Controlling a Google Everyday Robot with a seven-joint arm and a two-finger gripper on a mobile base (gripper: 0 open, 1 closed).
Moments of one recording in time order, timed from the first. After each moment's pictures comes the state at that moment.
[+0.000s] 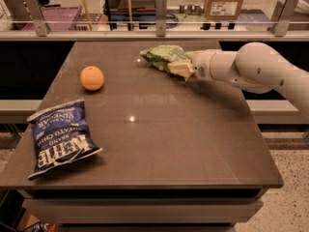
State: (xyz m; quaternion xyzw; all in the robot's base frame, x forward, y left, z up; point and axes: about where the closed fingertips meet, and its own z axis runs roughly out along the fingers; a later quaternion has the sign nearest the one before) arm 0.728 -0.091 0.843 -0.33 0.76 0.18 0.54
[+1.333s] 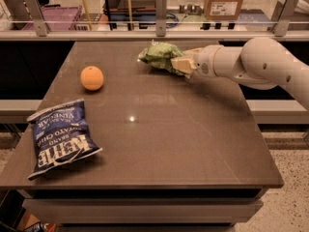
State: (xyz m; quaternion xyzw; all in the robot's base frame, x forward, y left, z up) arm 0.721 -0.090 0.862 -0.34 0.74 0.20 0.54
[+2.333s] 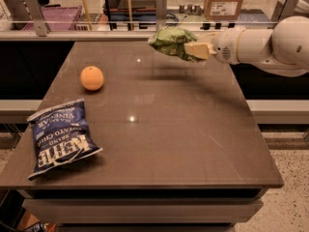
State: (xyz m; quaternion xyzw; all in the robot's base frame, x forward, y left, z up) arm 0.702 -0.122 0.922 -0.35 0.72 0.23 0.55
